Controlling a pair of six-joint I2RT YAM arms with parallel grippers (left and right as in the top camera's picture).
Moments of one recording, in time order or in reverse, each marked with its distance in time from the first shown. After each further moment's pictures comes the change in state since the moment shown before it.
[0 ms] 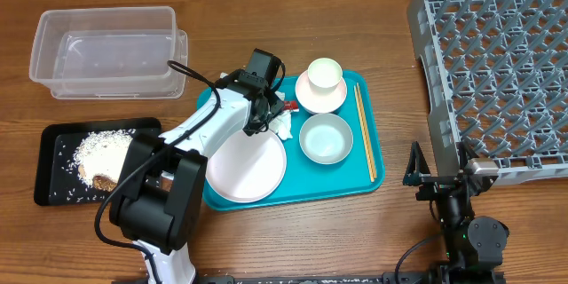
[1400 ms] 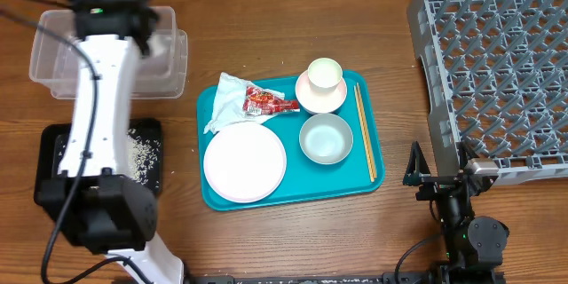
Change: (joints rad) left arm 0.459 -0.059 0.620 -0.393 -0.420 0.206; right arm 0.000 0.000 0.000 0.000 0.000 0.000
